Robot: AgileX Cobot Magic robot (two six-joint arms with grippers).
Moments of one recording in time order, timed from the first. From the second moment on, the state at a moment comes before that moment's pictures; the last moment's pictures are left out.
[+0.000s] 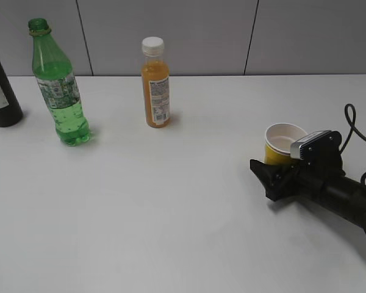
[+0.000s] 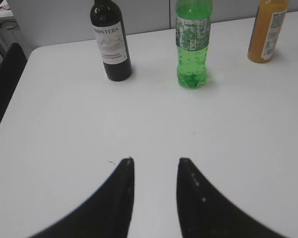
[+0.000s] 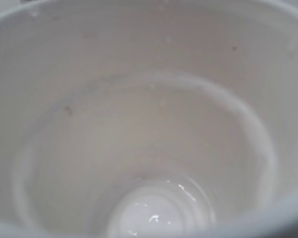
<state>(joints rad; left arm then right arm) -0.08 -0.01 -0.50 -0.06 1.04 0.13 0.11 2.30 -0.57 -0.44 -1.31 0.00</state>
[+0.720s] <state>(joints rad) -0.08 -0.01 -0.50 -0.06 1.04 0.13 0.11 2.20 -0.56 -0.44 -1.22 0.01</state>
